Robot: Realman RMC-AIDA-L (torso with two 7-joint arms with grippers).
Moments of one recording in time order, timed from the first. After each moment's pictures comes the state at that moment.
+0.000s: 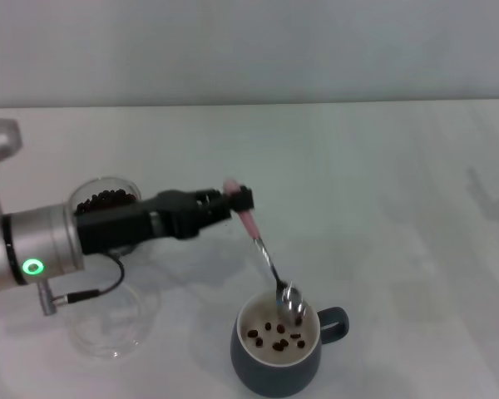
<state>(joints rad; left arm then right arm) -0.69 -2.07 0.76 0.30 -1.37 -1.55 1.57 0.38 2.01 -0.21 0.04 -1.25 -1.40 0.43</state>
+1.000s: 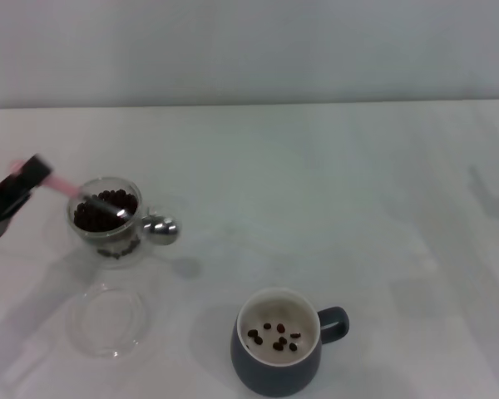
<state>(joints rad) -0.30 -2.07 0.76 0.36 -1.86 -1.65 1.47 0.38 2.01 -0.21 0.03 -1.24 -1.39 0.43</state>
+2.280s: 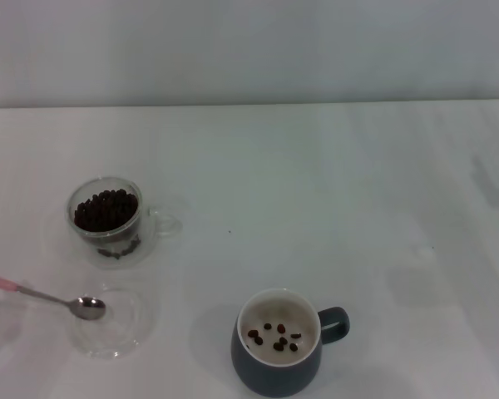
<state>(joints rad) -0.12 -2.05 0.77 0.25 -1.91 -1.43 1.62 0.41 2.01 -0.21 0.00 -1.21 -1.36 0.43</state>
